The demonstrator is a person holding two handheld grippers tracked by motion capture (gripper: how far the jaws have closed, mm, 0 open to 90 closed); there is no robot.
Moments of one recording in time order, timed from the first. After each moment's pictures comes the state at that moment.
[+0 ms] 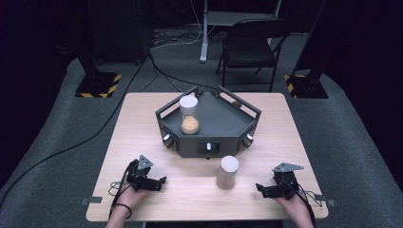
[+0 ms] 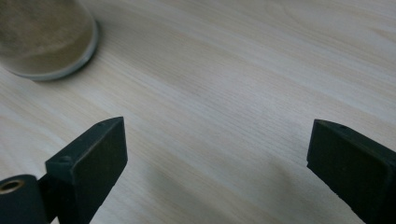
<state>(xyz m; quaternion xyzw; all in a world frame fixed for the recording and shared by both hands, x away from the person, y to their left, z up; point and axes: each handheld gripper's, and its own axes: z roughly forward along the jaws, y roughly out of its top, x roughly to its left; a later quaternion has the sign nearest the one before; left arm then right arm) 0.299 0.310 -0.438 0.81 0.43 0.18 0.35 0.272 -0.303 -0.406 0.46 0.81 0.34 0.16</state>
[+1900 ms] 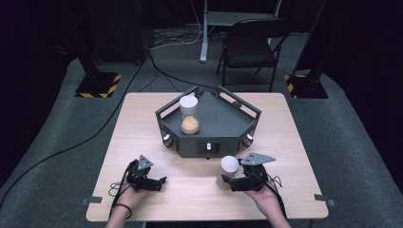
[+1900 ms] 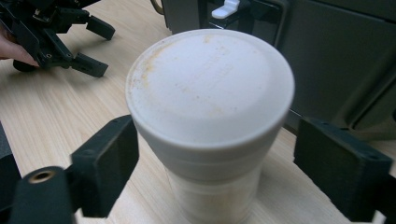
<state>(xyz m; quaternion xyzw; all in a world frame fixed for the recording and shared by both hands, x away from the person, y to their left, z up) 0.298 0.309 -0.438 0.81 0.43 0.18 0.35 0.280 -0.230 -0.377 0.34 0.81 0.45 0.14</state>
